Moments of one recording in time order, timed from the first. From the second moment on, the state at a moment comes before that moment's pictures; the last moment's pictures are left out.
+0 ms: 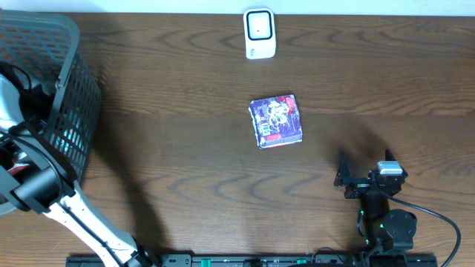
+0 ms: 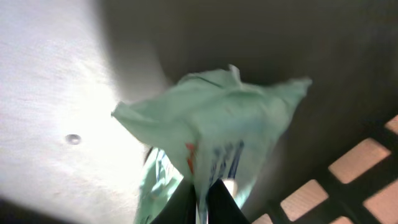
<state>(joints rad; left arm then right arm) 0.64 2.24 1.91 -1.27 0.17 0.01 0.02 0.01 0.01 -0.07 -0.01 0.01</state>
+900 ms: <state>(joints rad) 0.64 1.79 1.89 -1.18 0.18 -0.10 0.02 0.01 0.01 -0.07 -0.01 0.01</state>
